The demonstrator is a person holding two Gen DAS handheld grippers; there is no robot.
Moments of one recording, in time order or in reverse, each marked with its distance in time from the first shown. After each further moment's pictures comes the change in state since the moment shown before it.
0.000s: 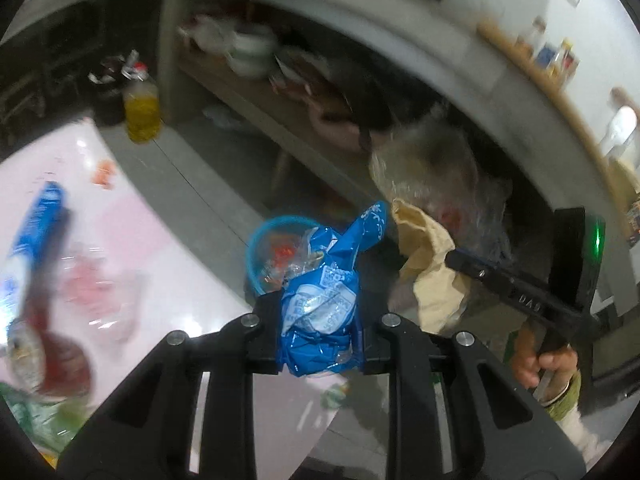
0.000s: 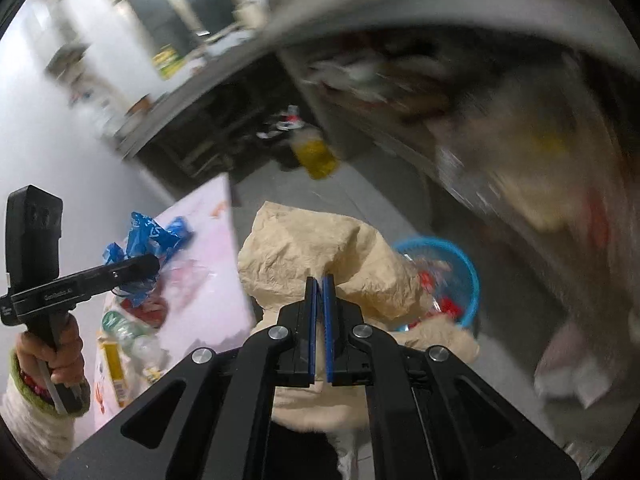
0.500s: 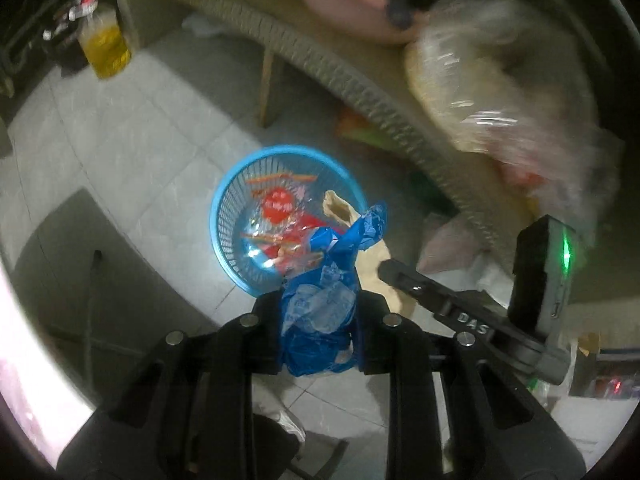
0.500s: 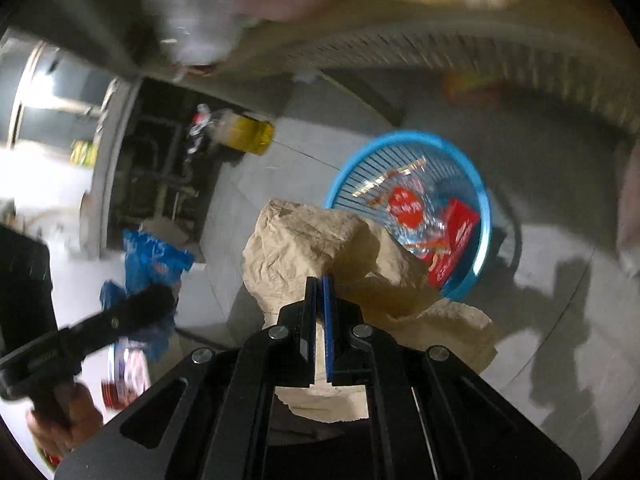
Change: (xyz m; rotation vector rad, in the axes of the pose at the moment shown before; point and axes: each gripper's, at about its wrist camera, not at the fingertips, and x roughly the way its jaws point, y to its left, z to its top) left arm 0.241 -0.019 0.045 -0.023 0.390 0.117; right arm 0.192 -0.164 -0.045 0.585 0.165 0.097
